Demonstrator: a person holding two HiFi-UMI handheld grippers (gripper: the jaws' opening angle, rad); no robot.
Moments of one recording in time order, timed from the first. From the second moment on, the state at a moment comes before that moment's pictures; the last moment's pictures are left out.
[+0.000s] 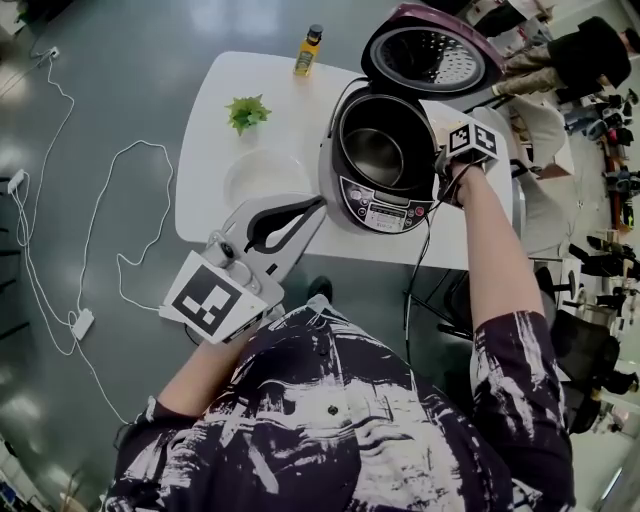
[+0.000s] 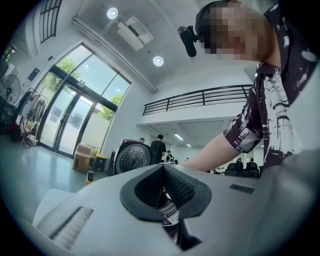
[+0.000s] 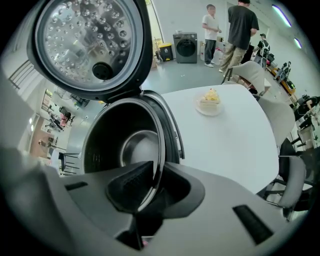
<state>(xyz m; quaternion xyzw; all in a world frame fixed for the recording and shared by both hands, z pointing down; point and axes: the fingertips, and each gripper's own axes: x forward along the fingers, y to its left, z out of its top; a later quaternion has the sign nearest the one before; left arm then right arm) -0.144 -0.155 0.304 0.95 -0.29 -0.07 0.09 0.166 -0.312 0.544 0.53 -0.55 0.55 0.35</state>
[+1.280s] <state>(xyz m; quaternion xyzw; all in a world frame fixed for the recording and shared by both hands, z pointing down) -0.151 -0.148 0.300 0.96 -0.28 -0.04 0.08 0.130 -0.279 0.436 0.47 -0.73 0.46 0.21</state>
